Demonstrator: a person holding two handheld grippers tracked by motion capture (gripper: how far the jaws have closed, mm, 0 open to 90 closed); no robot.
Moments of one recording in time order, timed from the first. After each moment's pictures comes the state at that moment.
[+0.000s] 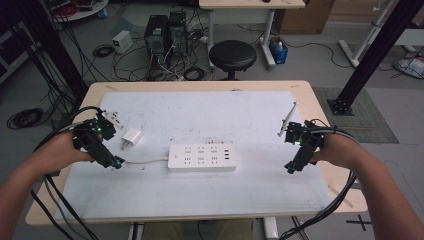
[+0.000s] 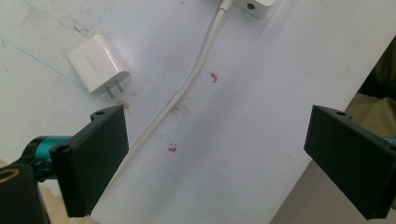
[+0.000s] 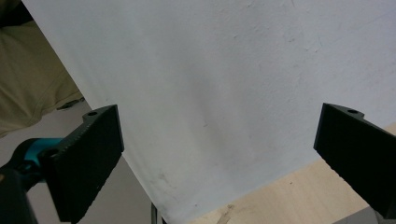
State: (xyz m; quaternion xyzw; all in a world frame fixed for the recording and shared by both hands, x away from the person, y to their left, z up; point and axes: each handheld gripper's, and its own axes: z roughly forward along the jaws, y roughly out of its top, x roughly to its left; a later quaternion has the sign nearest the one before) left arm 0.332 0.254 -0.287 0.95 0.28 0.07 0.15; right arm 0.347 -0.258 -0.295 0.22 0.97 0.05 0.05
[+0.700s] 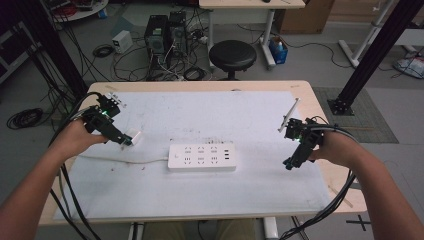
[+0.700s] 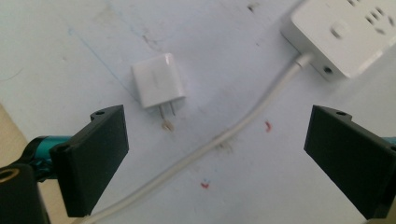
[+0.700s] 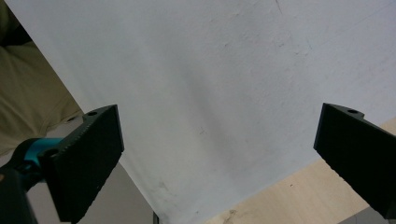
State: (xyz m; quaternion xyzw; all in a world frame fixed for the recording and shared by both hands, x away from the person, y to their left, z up) left arm 0.389 0.258 -0.298 0.88 0.43 0.11 0.17; right arm 0.351 -0.258 -0.292 0.24 0.97 0.07 0.05
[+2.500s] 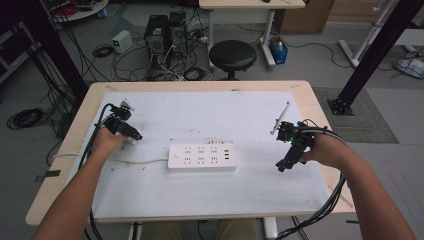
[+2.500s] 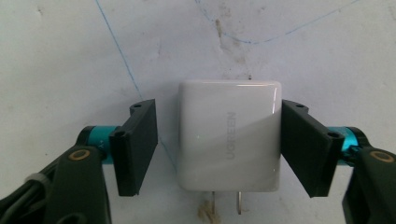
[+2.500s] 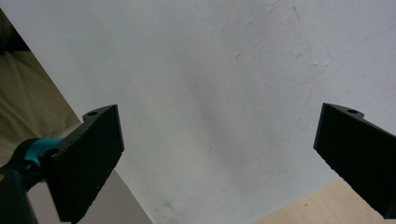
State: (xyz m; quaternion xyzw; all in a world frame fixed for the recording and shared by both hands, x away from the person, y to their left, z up) left arm 0.456 0.271 -0.410 0.82 0.55 0.10 0.16; right arm 0.359 -0.246 -0.312 0.24 0.97 0.07 0.04
